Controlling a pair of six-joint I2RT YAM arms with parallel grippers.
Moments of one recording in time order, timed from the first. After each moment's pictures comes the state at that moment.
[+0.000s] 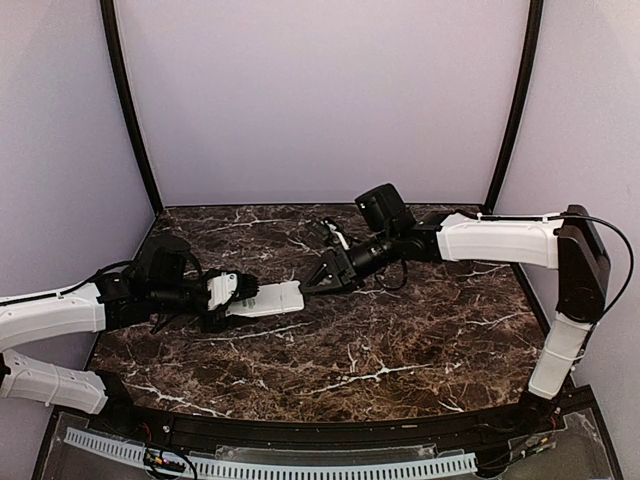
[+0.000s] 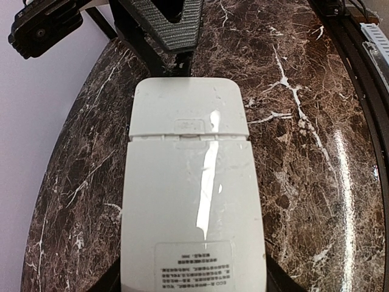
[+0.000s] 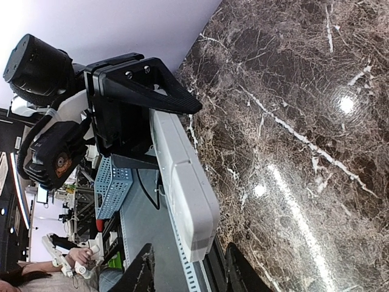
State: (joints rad) left arm -0.72 1.06 0.63 -0.15 0.34 0.69; right arm 0.83 1.78 1.33 -0.24 -0.89 0.52
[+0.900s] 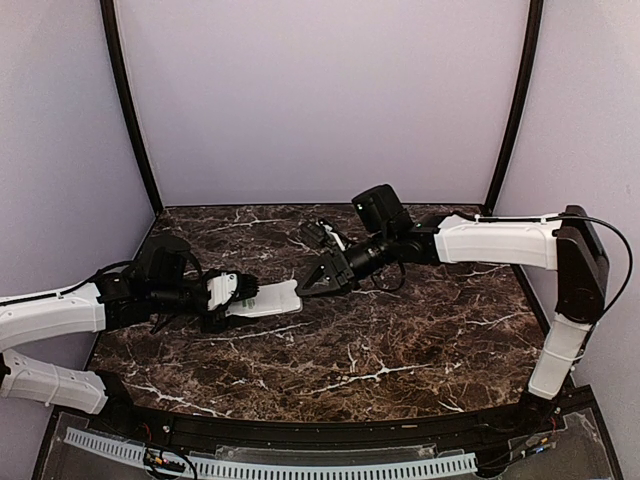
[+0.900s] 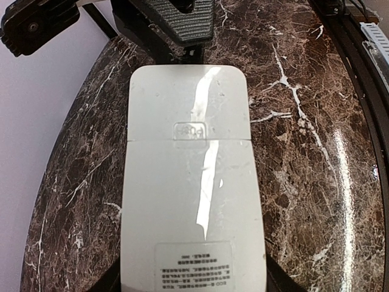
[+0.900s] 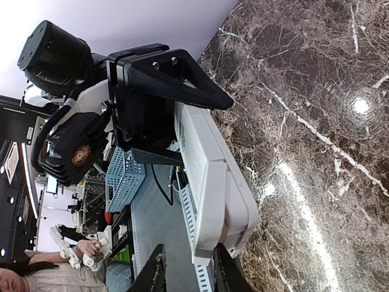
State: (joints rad) left arm -0.72 1.06 0.63 -0.16 0.34 0.69; right arm 0.86 1.79 1.33 -0.20 -0.94 0.55
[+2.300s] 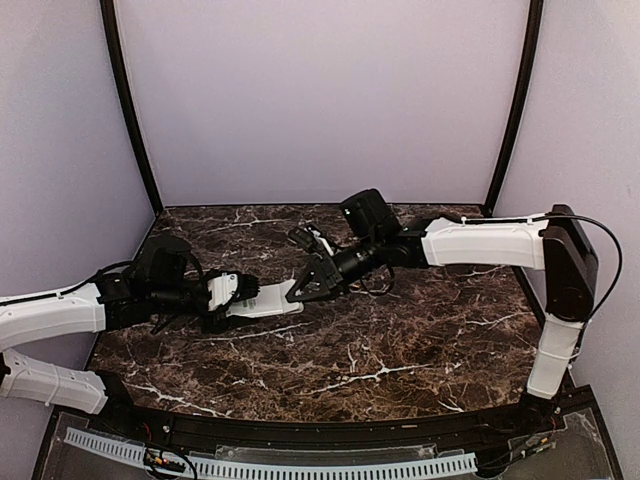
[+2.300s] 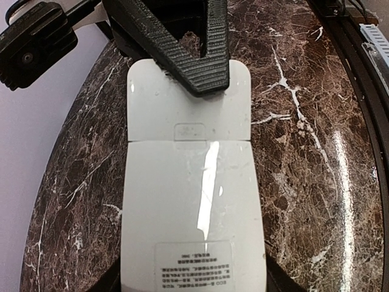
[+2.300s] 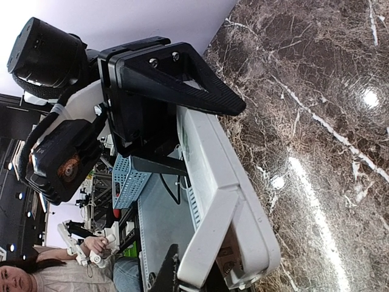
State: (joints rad) left arm -0.72 1.06 0.63 -0.15 0.34 0.69; right arm 0.88 1.85 1.38 -0.19 -0.96 0.59
